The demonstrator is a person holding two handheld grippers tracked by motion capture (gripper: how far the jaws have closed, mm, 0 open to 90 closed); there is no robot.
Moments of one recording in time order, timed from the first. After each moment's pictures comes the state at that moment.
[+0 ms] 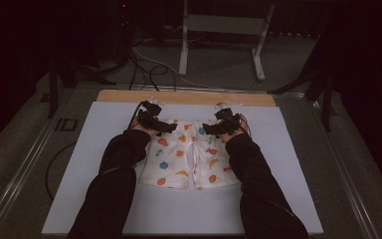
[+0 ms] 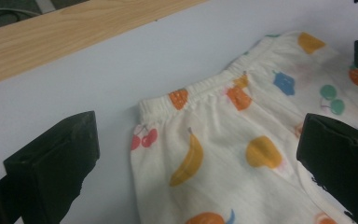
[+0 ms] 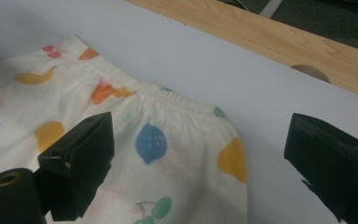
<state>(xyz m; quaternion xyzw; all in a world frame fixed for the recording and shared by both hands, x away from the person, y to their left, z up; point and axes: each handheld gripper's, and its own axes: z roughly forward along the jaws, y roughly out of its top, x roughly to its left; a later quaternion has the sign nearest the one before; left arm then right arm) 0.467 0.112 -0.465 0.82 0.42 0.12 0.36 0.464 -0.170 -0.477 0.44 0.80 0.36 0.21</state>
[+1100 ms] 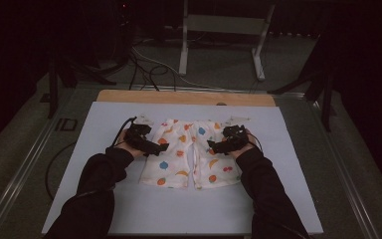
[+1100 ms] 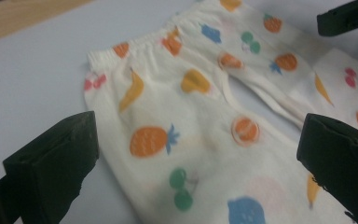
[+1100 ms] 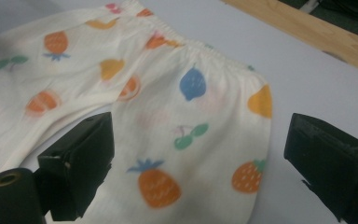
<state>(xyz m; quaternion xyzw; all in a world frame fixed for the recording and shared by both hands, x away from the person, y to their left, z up) 0.393 0.147 -0.466 0.84 0.35 0.09 0.40 0.403 -0.191 -0.476 0.37 0.83 0.37 0.20</state>
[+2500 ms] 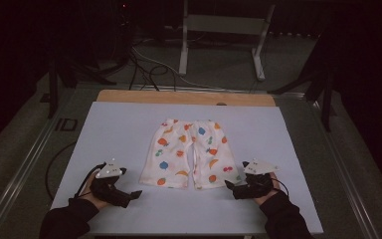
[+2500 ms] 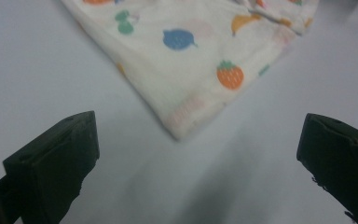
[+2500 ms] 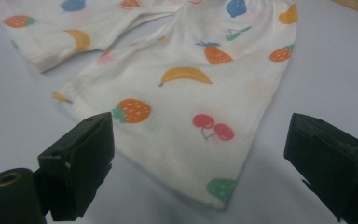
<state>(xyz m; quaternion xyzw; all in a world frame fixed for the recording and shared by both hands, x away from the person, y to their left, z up) 0.263 0.216 -0.500 0.85 0.33 0.08 0.40 0.274 -0.242 -0.492 0.34 0.83 0.39 0.20</state>
